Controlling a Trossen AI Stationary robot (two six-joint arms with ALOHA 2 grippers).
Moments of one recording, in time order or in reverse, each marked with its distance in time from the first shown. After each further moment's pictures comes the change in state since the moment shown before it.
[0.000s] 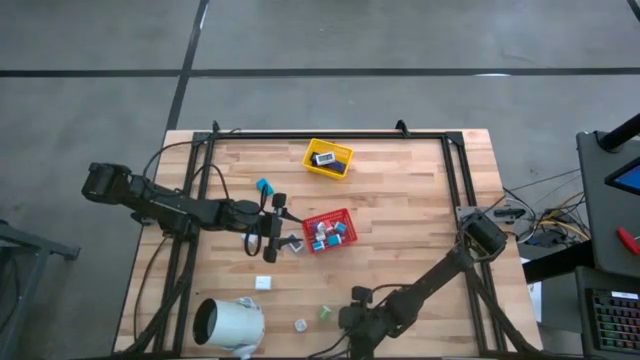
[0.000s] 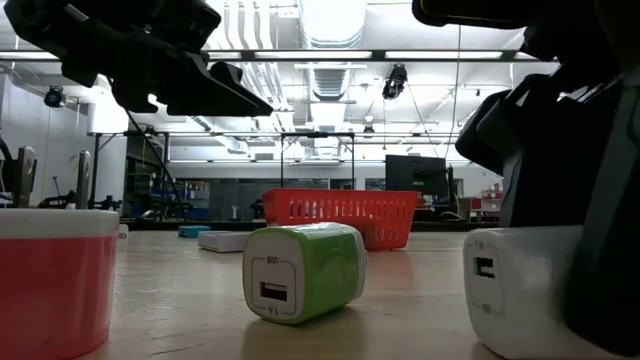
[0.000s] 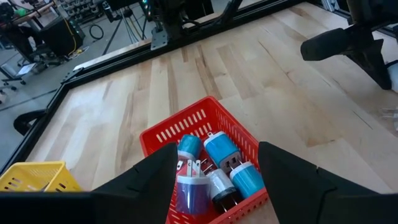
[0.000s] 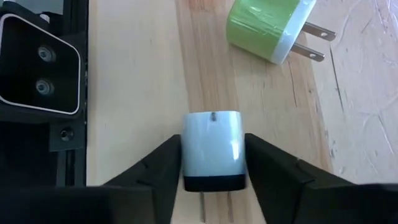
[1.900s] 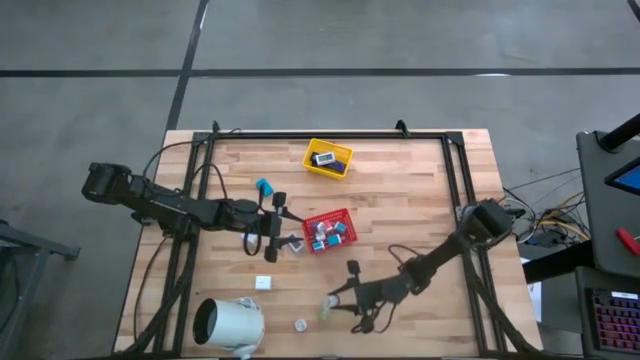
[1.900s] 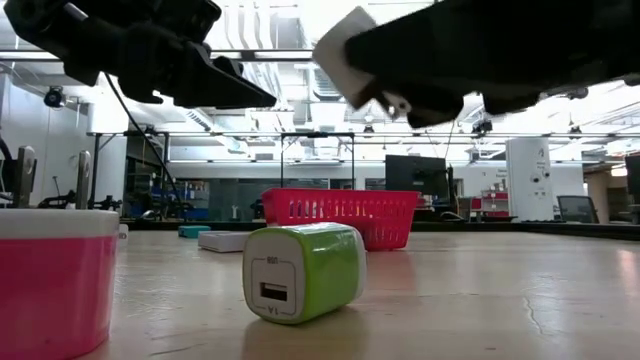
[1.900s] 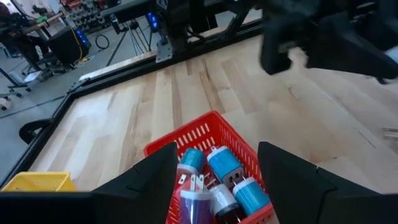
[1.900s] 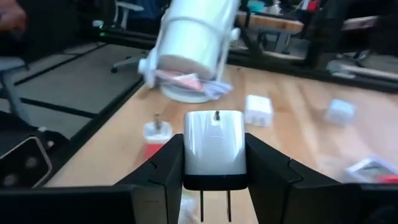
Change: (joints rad) left arm 0.000 0.000 0.000 0.050 0.000 -0.012; right arm -0.108 -0.139 -0.589 1.290 0.149 -0.781
